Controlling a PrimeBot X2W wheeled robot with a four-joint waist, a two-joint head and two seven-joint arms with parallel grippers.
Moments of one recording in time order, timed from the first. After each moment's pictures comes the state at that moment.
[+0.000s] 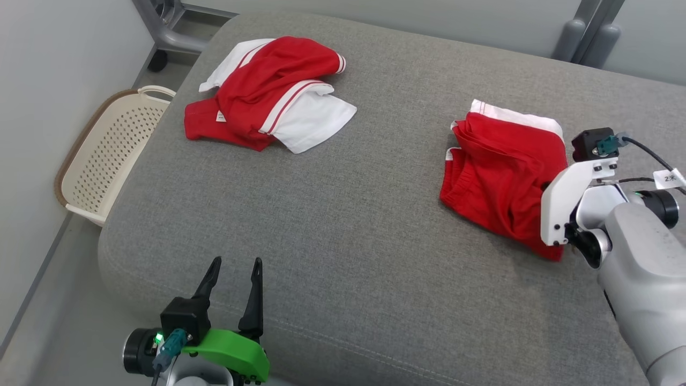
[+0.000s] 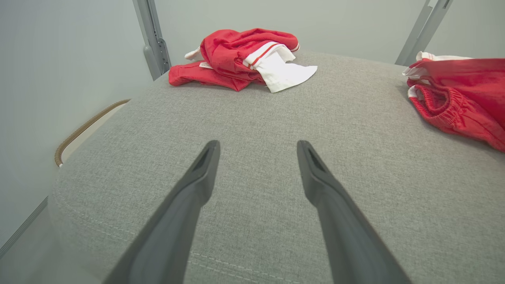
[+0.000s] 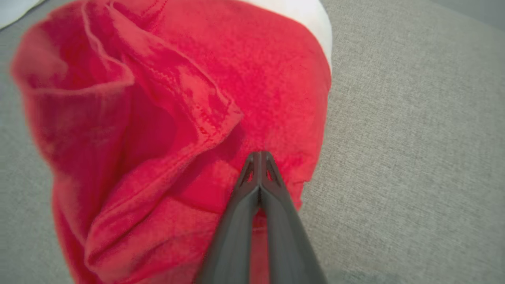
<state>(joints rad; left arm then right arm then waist) -0.12 0.17 -0.40 0.32 -0.39 0.10 -0.26 -0.71 -0.28 0.21 0.87 0.31 0.13 0.34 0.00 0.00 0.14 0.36</state>
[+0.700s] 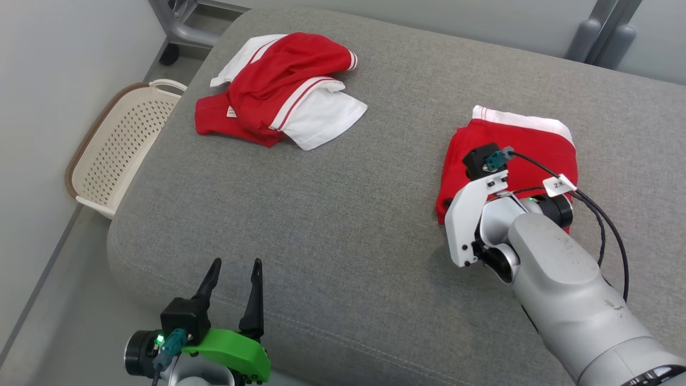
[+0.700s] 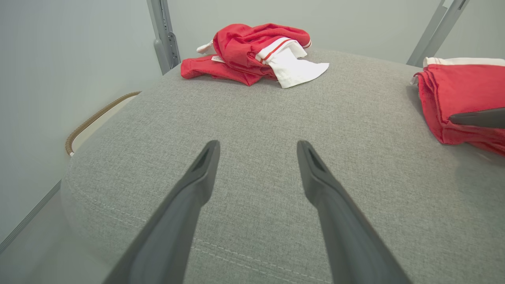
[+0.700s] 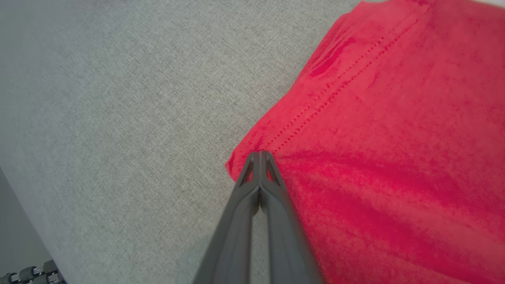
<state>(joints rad) -0.12 0.16 -0.41 0.32 -0.41 0.11 -0.26 -0.74 -0.10 0.42 0.88 0.35 0.13 0.34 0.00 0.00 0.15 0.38</state>
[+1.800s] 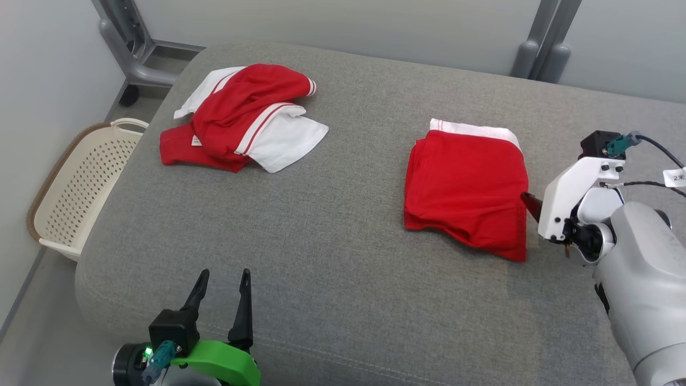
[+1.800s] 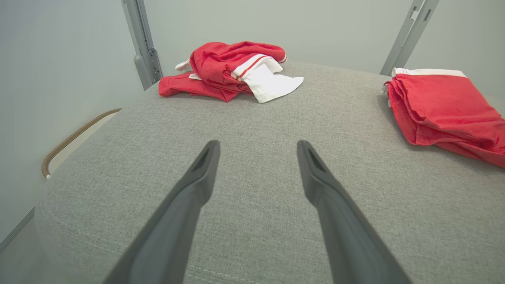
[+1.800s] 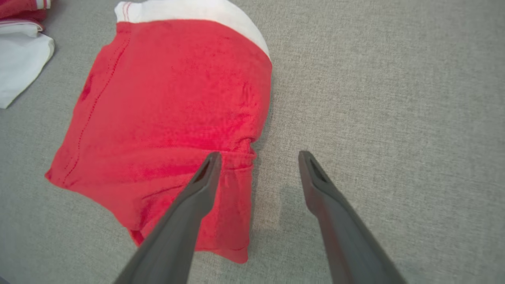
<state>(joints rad) -0.08 0.20 -0.40 0.29 -0.42 0.13 -0.26 -0.72 -0.22 0.07 0.90 0.38 0.13 0.47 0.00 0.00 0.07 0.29</state>
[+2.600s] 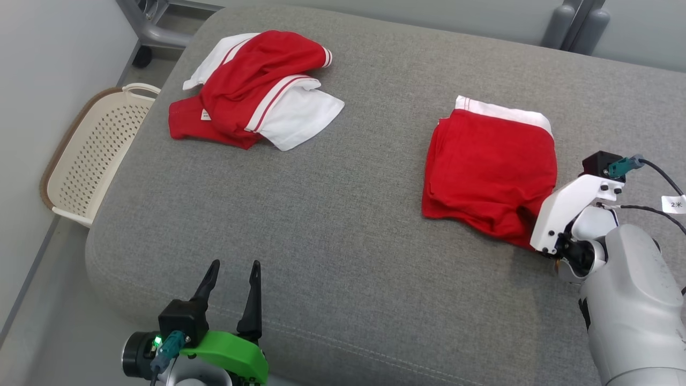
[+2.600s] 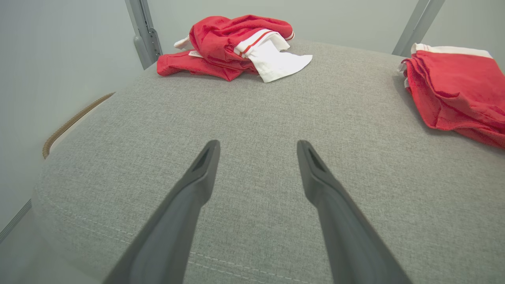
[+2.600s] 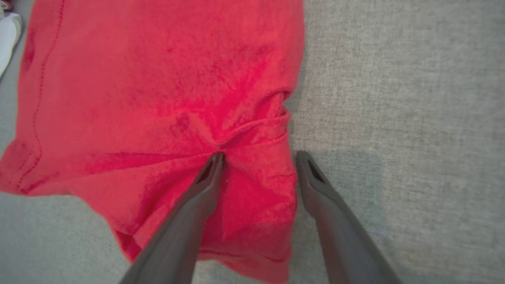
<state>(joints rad) -0.12 0.18 -0.42 0.31 -0.42 0.11 -0.26 -0.62 -0.07 -0.26 0.77 0.17 0.13 0.54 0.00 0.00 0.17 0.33</state>
